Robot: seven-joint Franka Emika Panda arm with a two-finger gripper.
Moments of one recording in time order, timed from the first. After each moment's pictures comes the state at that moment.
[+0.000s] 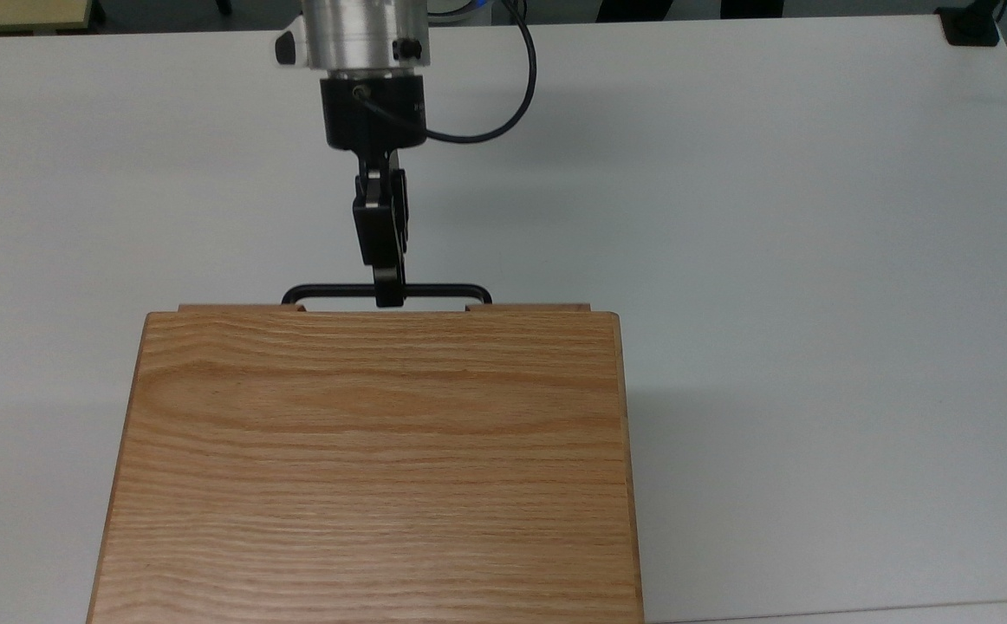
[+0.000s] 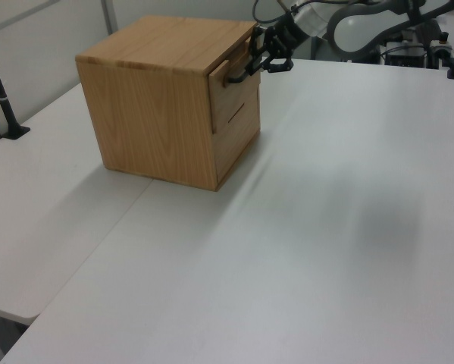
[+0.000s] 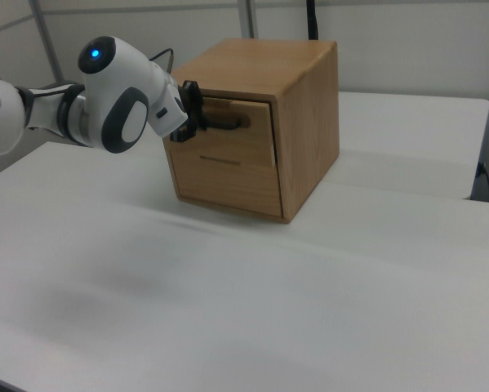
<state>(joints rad) 0.02 0.18 0.02 -1.86 0.10 2.86 1.46</state>
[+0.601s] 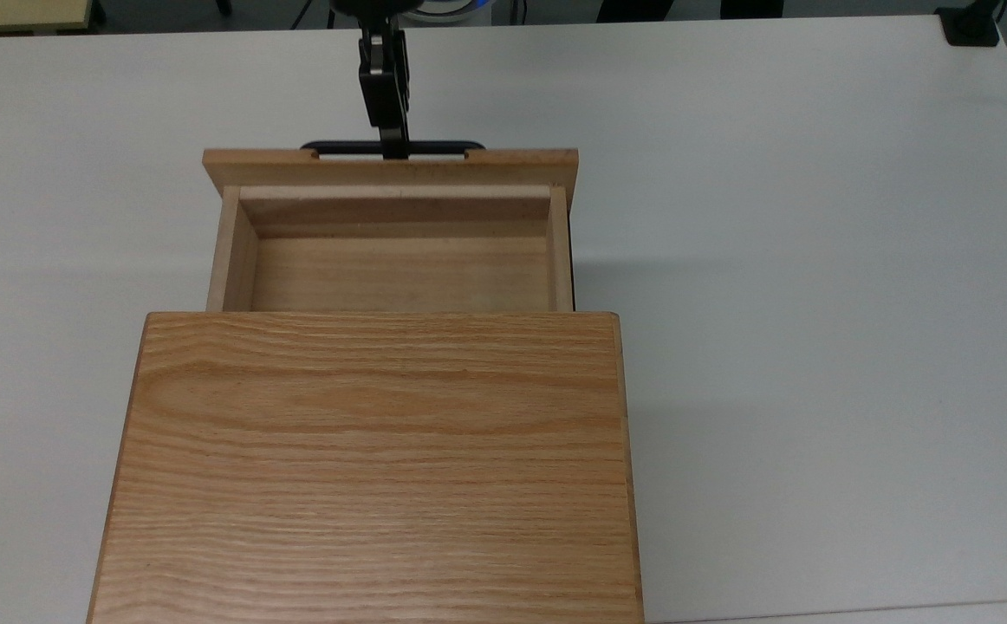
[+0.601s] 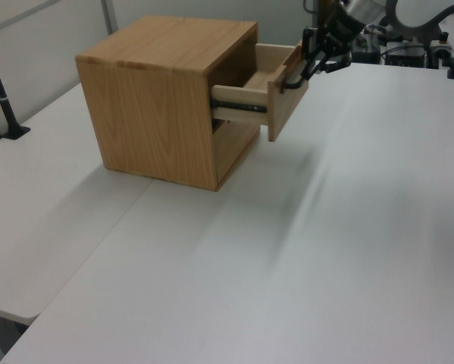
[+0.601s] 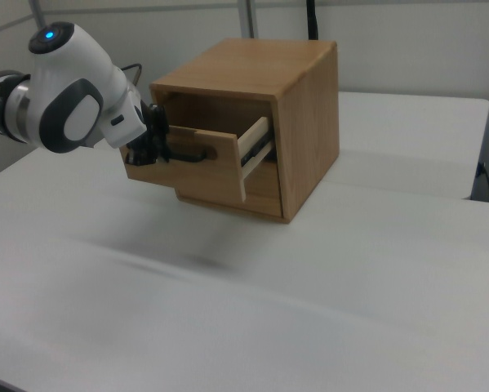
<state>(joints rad) 0.01 -0.17 0.01 -2.14 0.10 2.54 1.46</state>
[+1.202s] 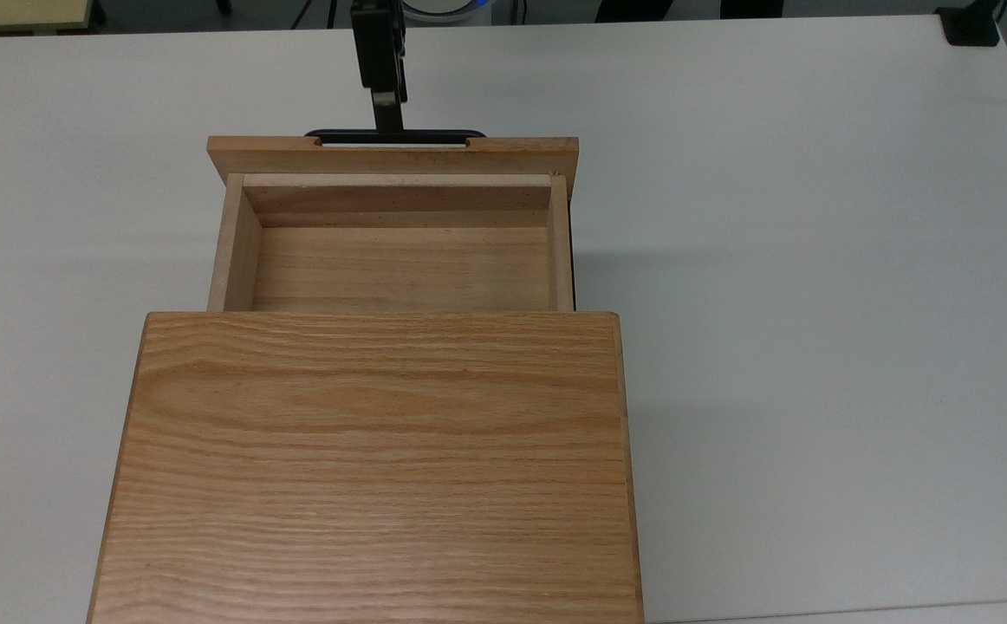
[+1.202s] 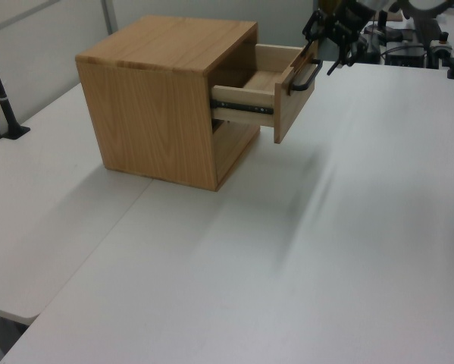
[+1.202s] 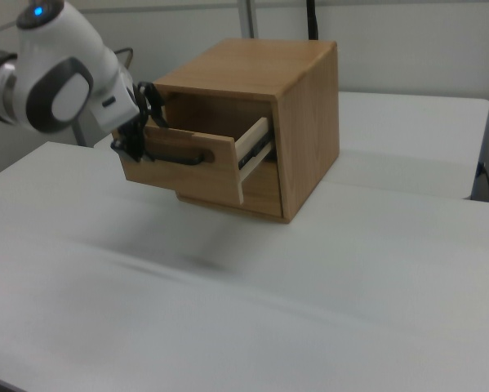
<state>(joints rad) 0.01 -0.21 0.01 -2.09 0.10 2.43 1.43</state>
